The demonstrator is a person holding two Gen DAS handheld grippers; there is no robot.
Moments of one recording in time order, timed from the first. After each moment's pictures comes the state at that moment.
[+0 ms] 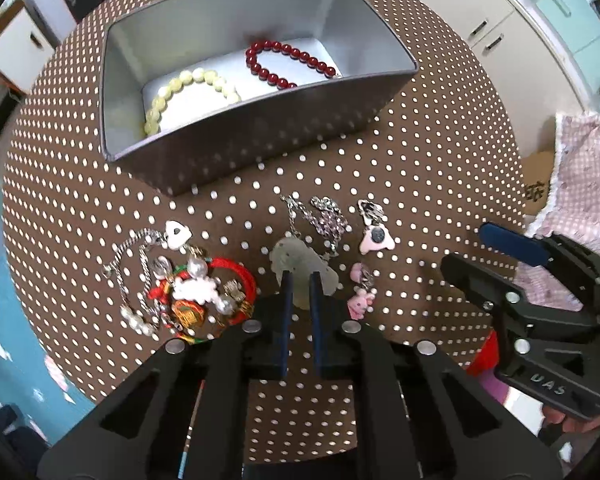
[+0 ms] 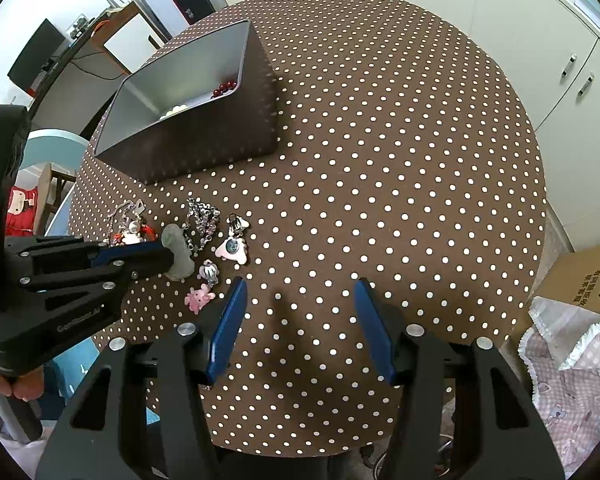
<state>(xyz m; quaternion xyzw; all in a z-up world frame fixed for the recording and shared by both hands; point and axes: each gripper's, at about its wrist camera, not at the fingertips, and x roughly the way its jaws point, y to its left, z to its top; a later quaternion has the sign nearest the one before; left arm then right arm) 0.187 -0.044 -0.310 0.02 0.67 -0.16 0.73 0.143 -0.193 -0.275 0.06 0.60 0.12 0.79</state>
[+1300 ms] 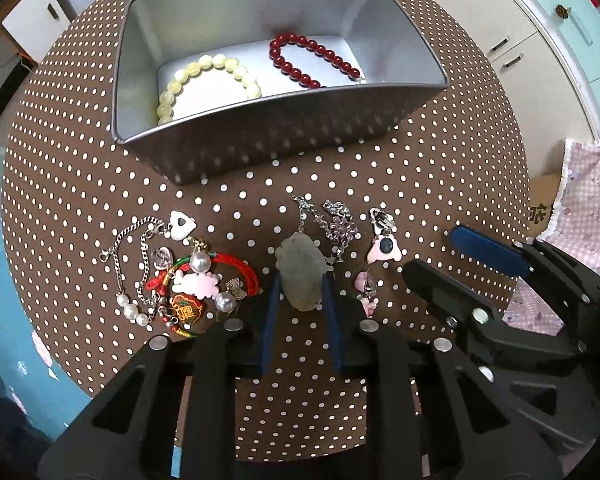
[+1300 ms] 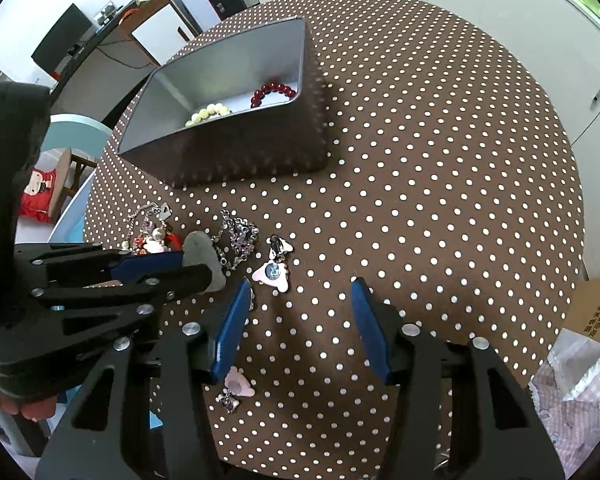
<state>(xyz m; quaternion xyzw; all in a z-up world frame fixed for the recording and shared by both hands) 0.204 -0.074 -0.351 -0.02 0.68 -0.13 0.72 0.167 -0.158 -0.283 0.05 0.60 0.17 0.78</state>
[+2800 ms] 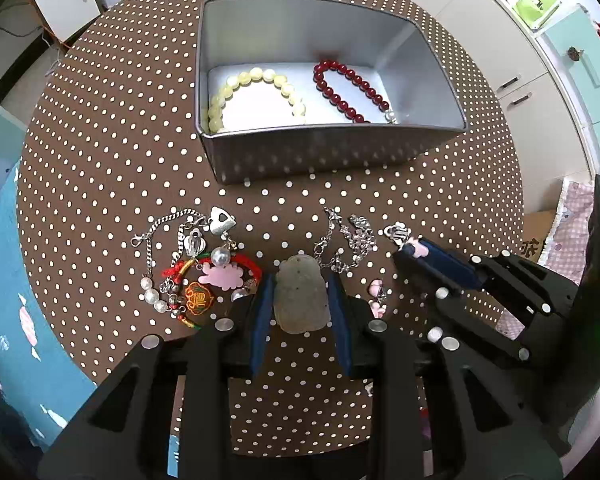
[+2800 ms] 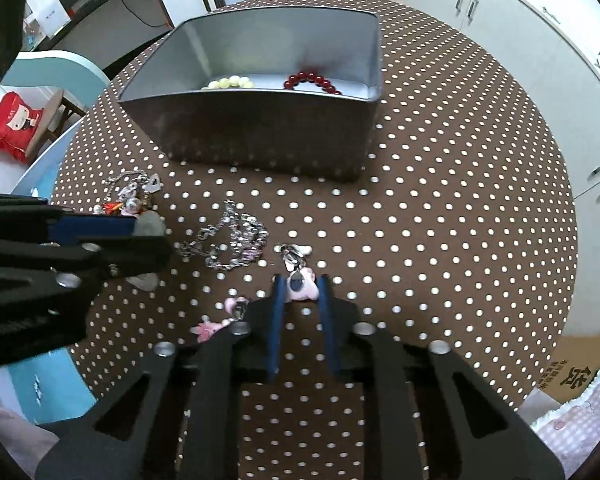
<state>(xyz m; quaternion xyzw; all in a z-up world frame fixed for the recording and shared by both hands) 0.179 0.030 -0.307 -0.07 0.66 -0.10 0.74 0.162 -0.119 -0.297 -0.08 0.57 0.18 0.80</state>
